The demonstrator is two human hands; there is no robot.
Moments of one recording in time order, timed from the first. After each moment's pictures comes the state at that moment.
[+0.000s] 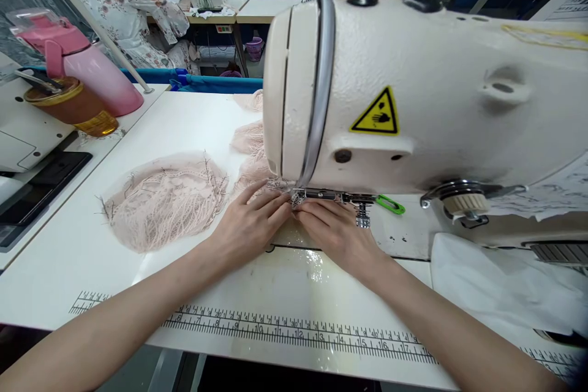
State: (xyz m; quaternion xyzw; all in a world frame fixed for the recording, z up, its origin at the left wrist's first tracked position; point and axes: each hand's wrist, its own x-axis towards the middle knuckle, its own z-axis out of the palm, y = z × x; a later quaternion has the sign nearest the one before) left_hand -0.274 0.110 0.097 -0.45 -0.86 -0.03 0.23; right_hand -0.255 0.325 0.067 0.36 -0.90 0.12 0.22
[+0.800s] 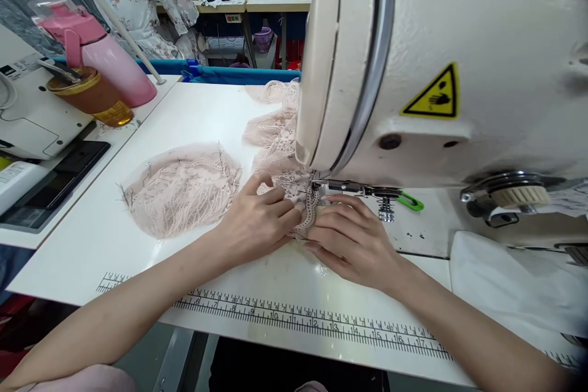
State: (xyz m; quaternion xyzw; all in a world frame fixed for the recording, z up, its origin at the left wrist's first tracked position) left_hand -0.268 0.105 0.116 -0.48 -0.84 -0.05 0.26; right_hand -0.244 0.312 0.091 0.45 -0.82 0.23 0.28
